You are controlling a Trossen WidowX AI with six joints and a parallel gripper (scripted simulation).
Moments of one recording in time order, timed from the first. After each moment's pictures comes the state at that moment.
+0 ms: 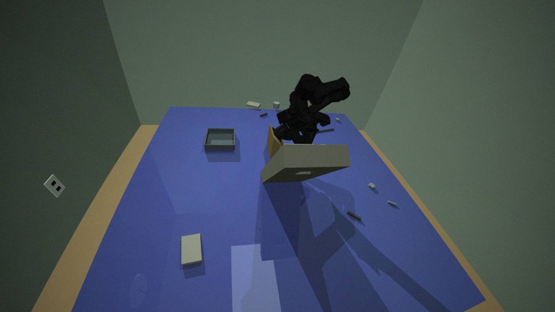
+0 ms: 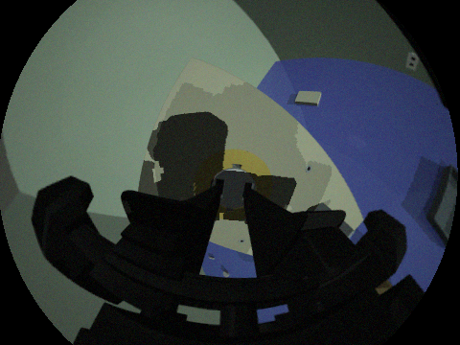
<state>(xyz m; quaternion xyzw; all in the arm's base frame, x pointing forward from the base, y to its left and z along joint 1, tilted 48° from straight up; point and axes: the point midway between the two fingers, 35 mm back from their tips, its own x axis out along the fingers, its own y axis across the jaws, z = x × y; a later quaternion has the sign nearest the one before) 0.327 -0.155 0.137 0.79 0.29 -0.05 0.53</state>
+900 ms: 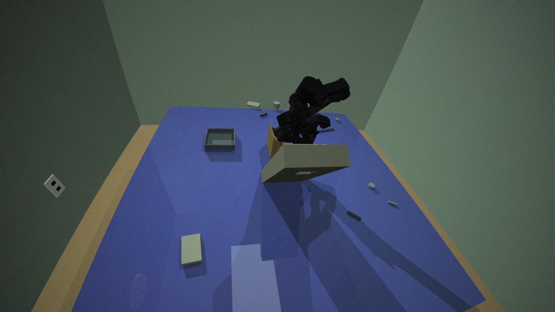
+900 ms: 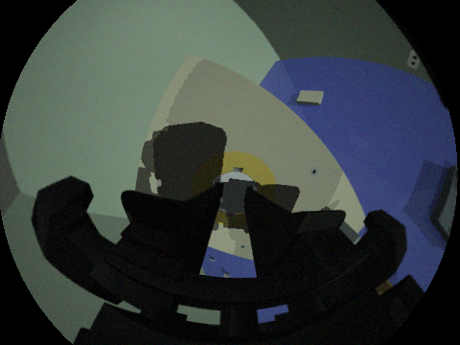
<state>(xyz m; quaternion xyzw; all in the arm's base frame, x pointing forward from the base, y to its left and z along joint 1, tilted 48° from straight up) 0.334 -0.152 0.133 0.80 0.29 -0.05 0.53</state>
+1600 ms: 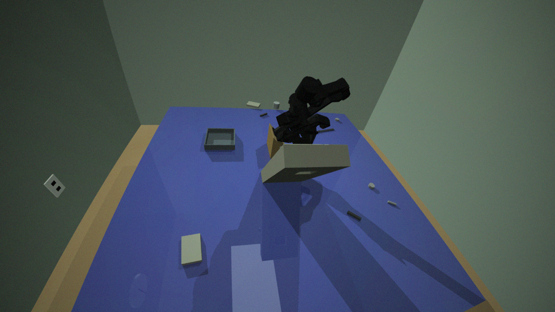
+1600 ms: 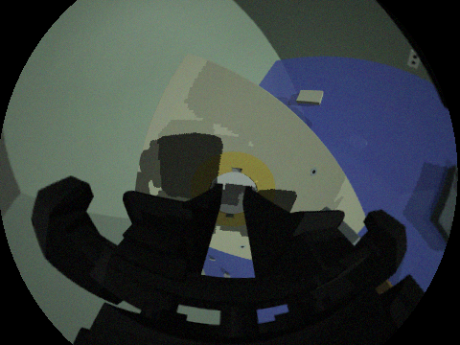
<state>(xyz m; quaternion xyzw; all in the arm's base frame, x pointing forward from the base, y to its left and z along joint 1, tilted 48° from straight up) 0.334 -0.153 0.133 0.80 0.29 -0.05 0.53</state>
